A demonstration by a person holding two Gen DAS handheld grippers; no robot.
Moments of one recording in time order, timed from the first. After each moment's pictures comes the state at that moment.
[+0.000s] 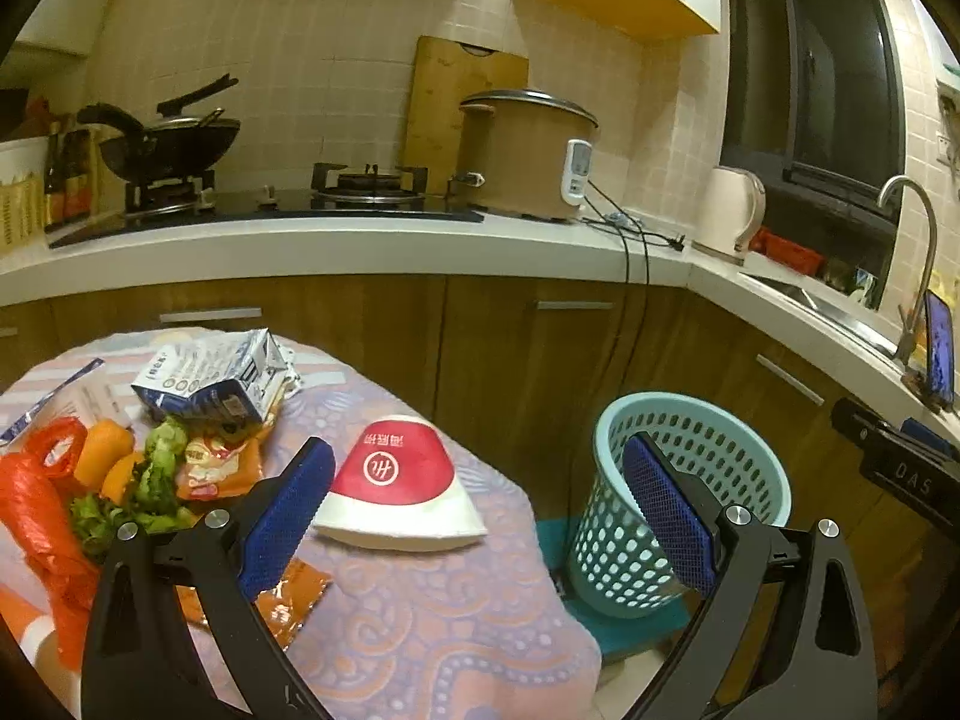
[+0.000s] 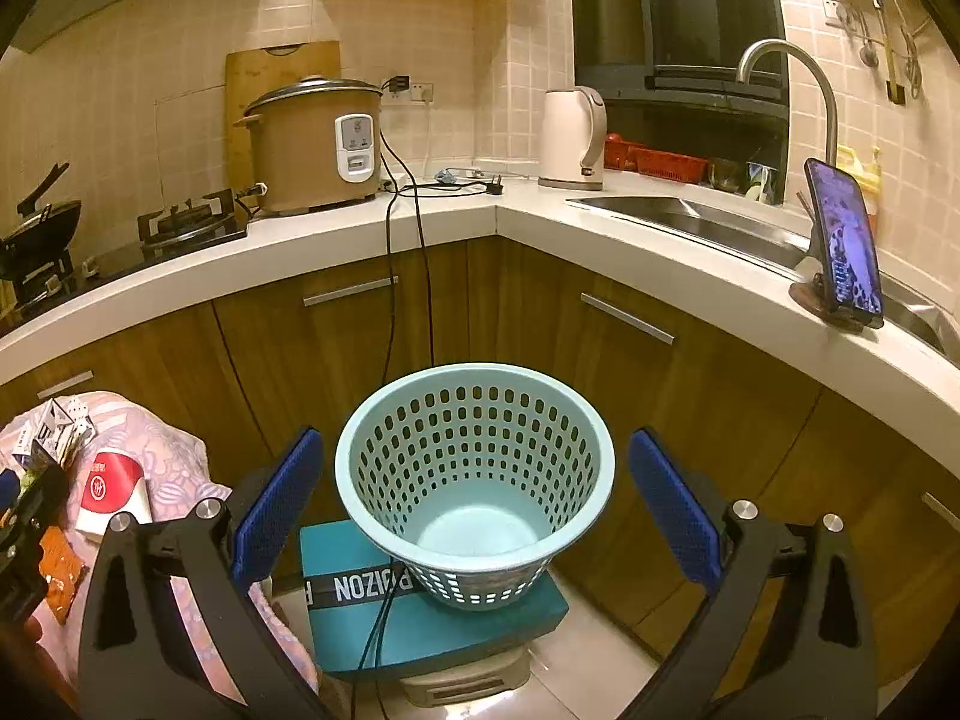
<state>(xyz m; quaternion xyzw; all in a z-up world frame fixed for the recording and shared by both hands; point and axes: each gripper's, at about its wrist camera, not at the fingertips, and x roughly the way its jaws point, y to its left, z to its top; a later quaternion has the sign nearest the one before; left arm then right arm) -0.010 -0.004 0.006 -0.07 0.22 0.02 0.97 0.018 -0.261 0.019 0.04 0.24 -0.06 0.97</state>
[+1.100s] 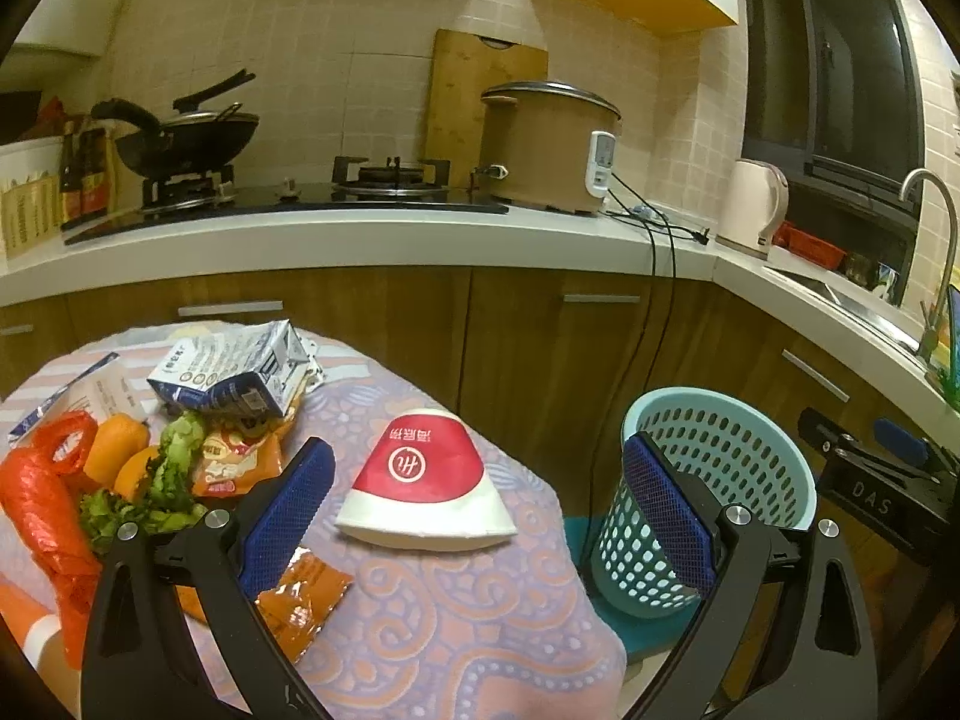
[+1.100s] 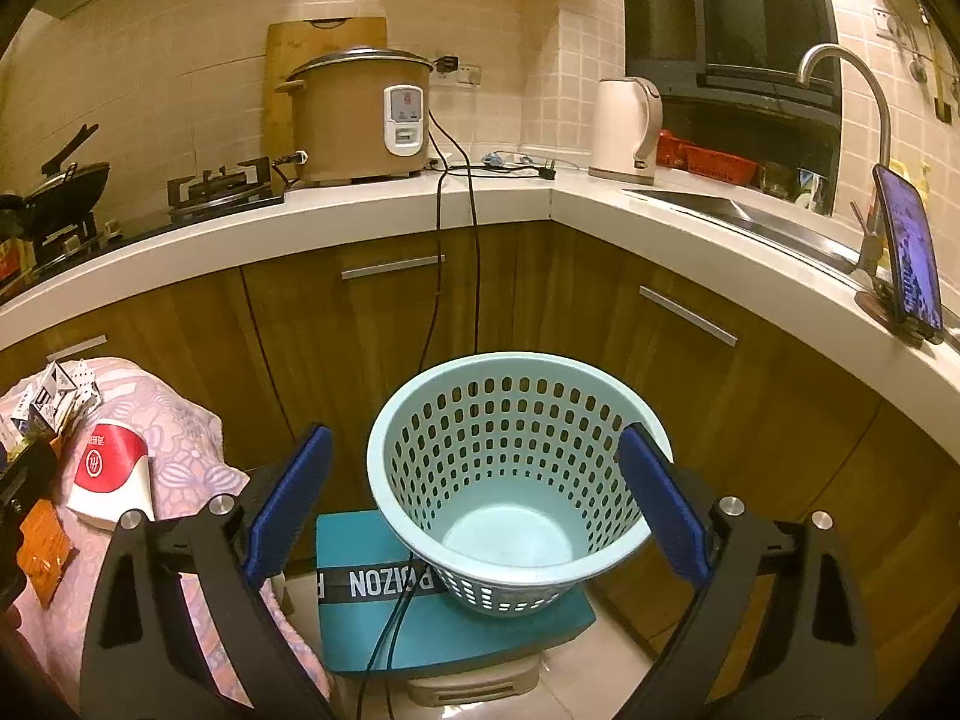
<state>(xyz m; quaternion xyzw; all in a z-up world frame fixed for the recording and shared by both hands) -0.006 0.001 -0.001 -0.07 0.23 0.05 0.97 0.045 -0.234 -0.006 0.01 0.25 -0.02 0.97</state>
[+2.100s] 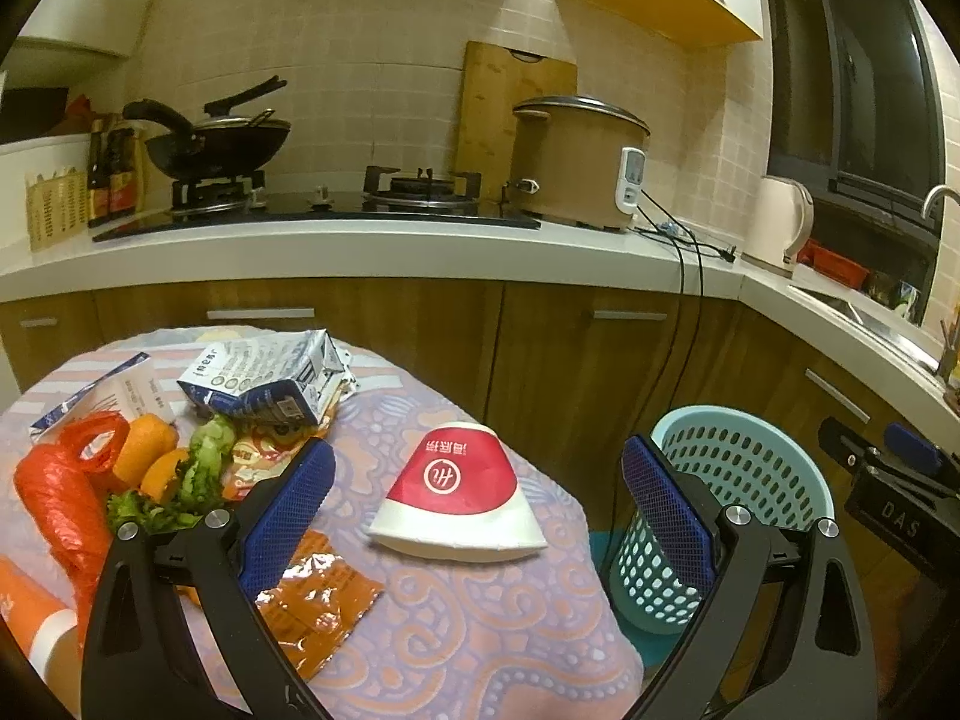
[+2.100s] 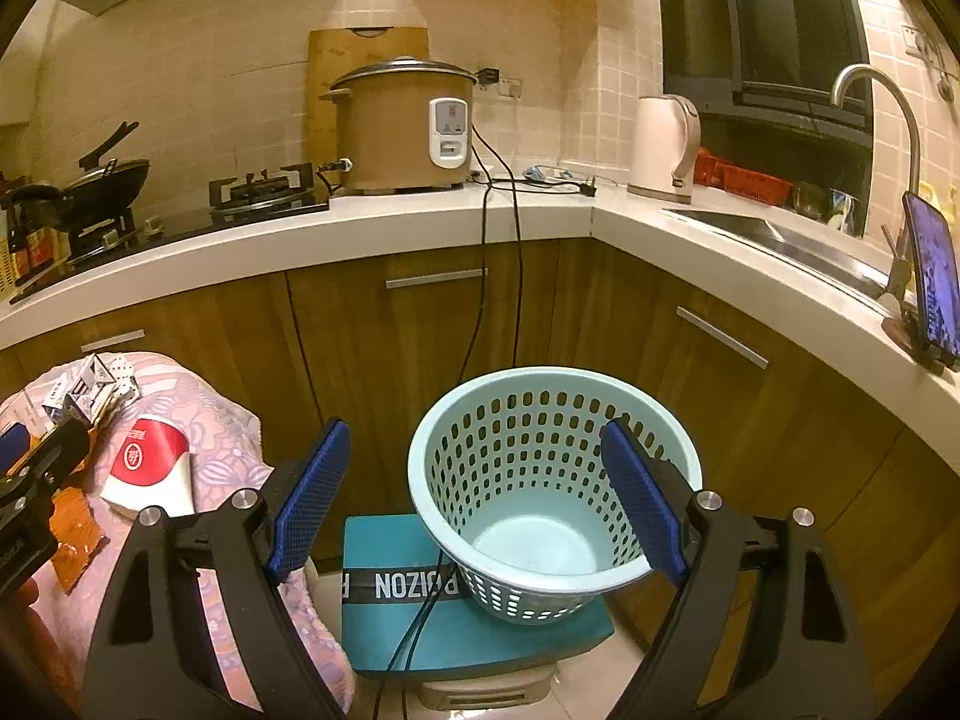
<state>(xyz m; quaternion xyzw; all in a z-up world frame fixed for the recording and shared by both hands) -0.011 0.009 0.003 -0.08 0.21 0.09 0.97 0.036 -0.219 0.003 0.00 0.23 0.03 0.97</state>
